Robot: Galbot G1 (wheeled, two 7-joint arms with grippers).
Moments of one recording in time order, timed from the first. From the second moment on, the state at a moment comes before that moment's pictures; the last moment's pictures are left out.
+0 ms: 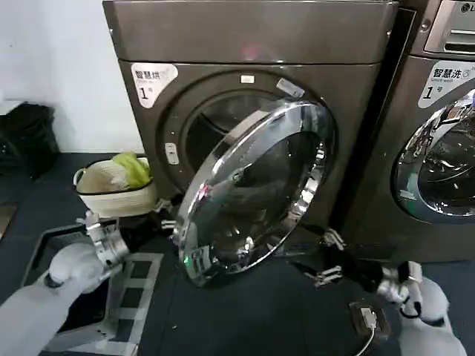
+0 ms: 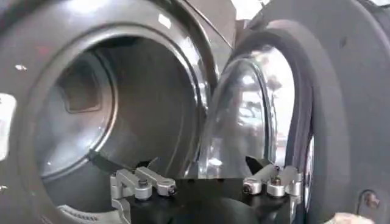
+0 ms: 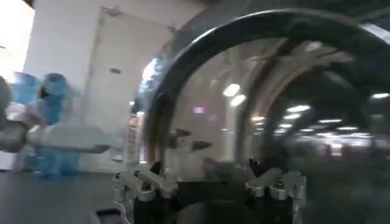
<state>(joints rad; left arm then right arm) 0.79 -0.68 -0.09 -1.75 -1.08 0.03 0.61 -1.13 1.26 0.98 1.69 0.57 0.05 -1.29</state>
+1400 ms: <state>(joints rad) 0.64 -0.72 0.24 -1.93 -1.05 0.01 0.64 -1.34 1.27 1.73 1.84 0.78 -0.04 -0.61</state>
